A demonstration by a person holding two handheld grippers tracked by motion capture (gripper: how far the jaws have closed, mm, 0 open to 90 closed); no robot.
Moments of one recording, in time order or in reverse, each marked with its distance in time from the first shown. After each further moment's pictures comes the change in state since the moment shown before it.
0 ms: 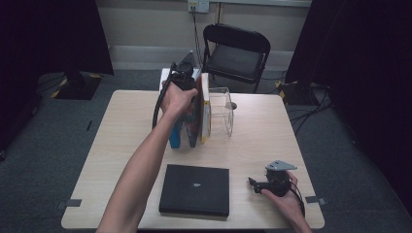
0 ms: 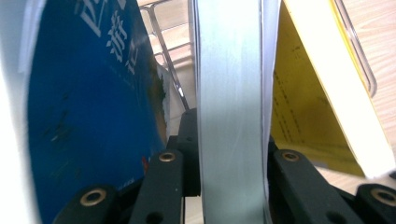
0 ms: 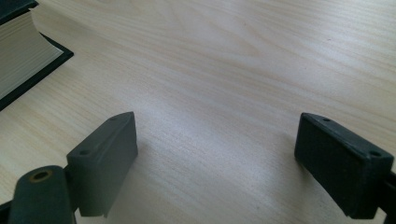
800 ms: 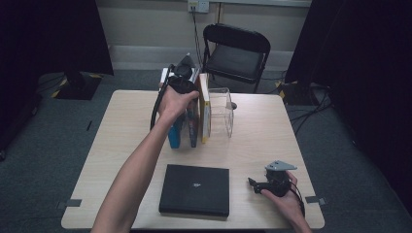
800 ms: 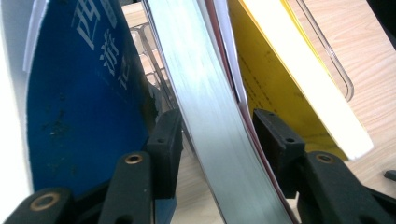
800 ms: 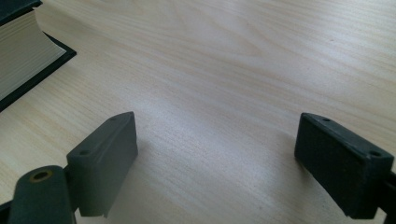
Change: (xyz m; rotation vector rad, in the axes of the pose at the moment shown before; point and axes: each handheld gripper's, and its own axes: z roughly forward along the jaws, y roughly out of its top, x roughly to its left) left arm 0.001 -0.016 -0.009 -0.095 -0.042 0.088; right arm 0.001 0.000 0.000 0.000 0.005 -0.002
